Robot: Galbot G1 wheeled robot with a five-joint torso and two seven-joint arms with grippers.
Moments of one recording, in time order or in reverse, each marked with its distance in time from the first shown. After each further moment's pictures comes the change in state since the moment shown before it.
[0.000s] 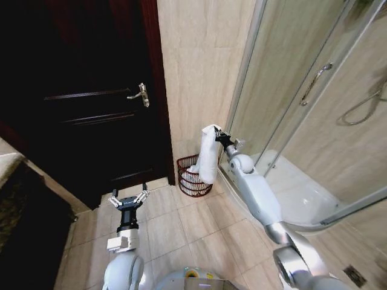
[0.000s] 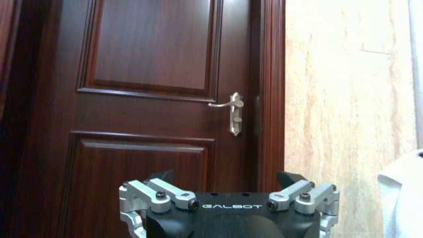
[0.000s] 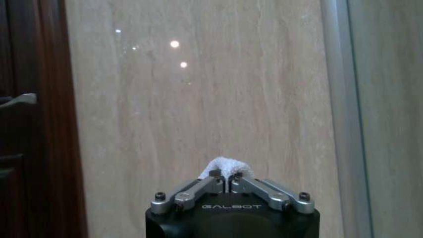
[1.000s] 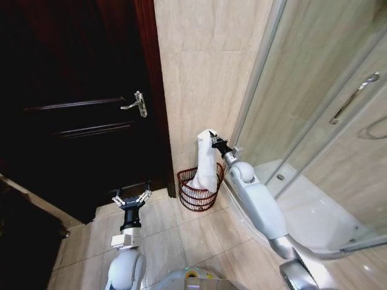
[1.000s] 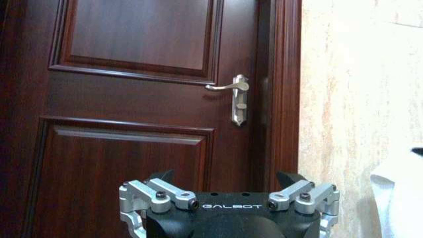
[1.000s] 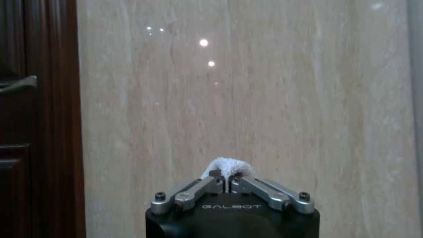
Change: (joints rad) left arm -0.029 0.000 0.001 0.042 -0.019 0.002 0.013; right arm -0.087 -0.021 -0.027 0.111 -0.036 0.007 -0.032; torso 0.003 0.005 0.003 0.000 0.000
